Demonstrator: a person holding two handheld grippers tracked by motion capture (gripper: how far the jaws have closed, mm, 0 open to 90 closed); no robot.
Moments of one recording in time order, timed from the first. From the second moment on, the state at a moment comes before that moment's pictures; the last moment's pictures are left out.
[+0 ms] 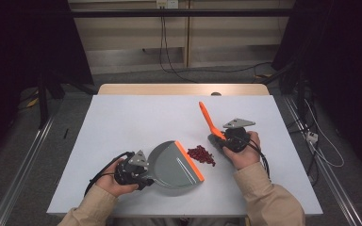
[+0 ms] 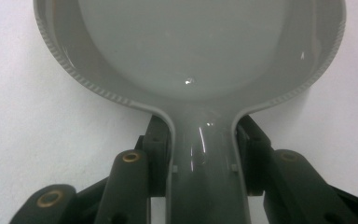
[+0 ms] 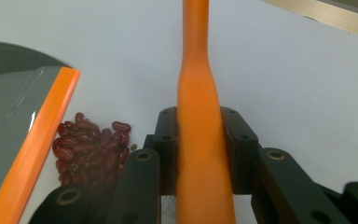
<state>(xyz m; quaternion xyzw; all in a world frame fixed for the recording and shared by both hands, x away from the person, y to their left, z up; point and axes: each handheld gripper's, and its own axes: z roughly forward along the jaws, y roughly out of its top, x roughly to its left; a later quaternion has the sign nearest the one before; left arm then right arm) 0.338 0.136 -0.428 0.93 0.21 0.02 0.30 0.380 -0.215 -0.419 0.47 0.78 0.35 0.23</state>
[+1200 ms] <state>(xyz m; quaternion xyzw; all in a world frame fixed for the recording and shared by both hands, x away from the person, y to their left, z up) 0.333 0.158 -0.425 0.92 0.23 0.01 0.32 0.369 -0.195 -0.424 0.48 0.76 0.36 0.25</state>
